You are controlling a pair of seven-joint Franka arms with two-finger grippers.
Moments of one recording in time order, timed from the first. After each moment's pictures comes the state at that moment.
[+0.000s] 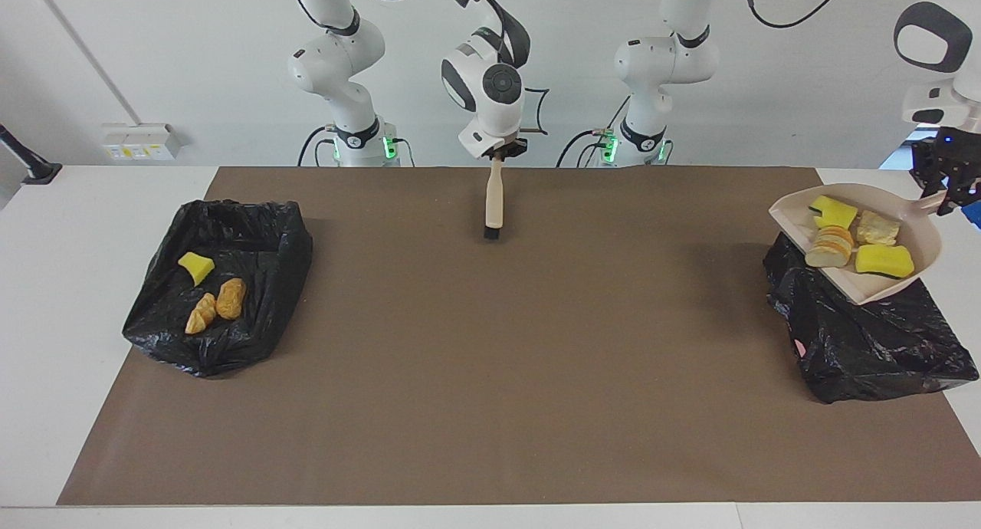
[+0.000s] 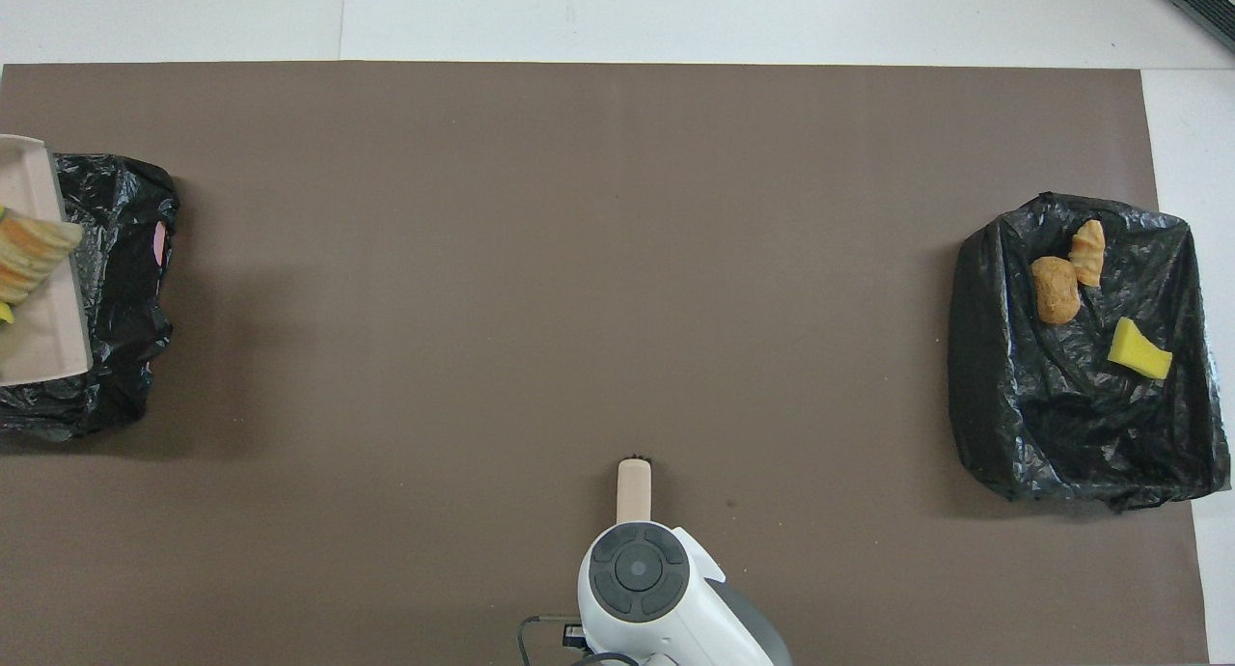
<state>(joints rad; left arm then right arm) -0.05 0.05 0.40 -1.67 0.28 1.95 1.73 0.80 -0.03 0.08 -2.29 0.37 1.94 0.79</state>
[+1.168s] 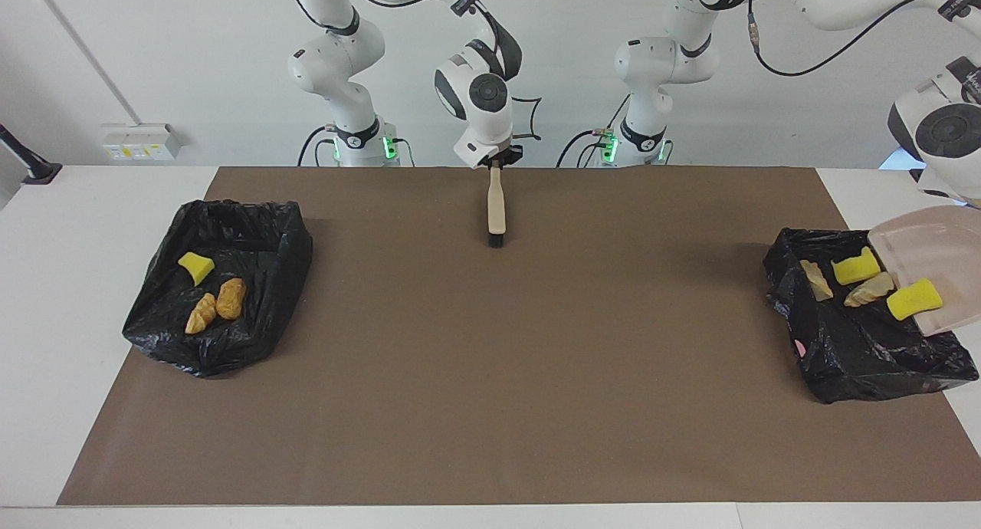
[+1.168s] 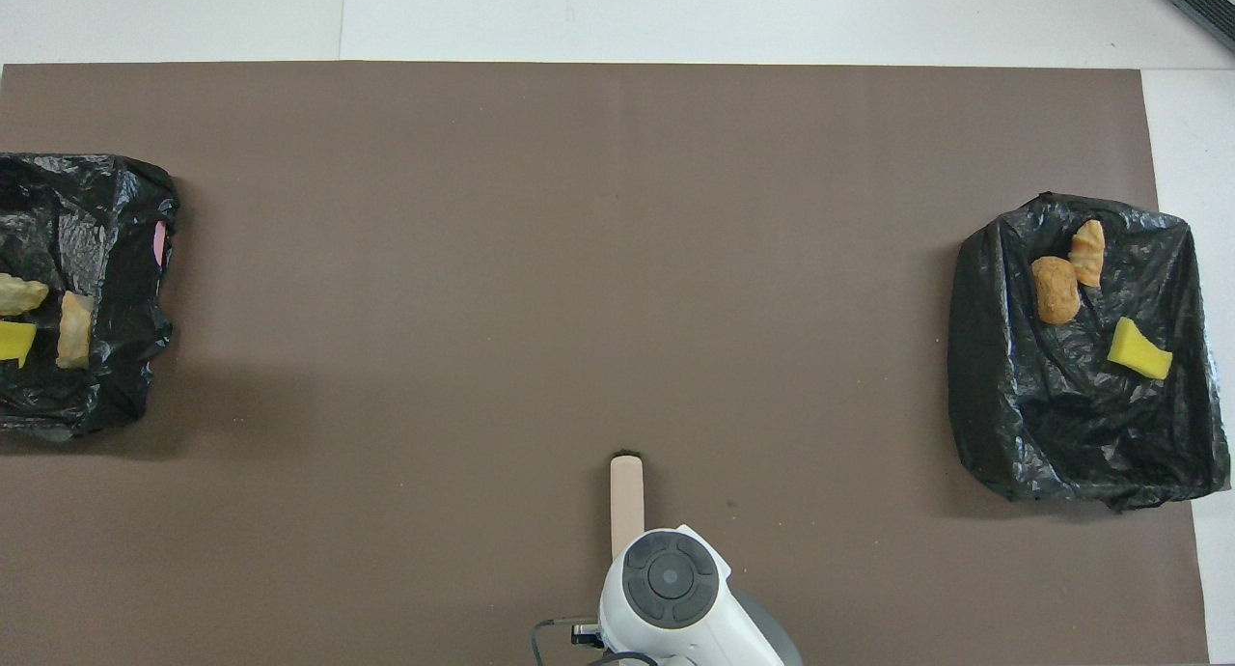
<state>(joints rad) -0.06 0.25 0.42 -1.66 1.07 2.12 1.53 0.80 -0.04 0.08 -2.39 0.41 2.09 0.66</state>
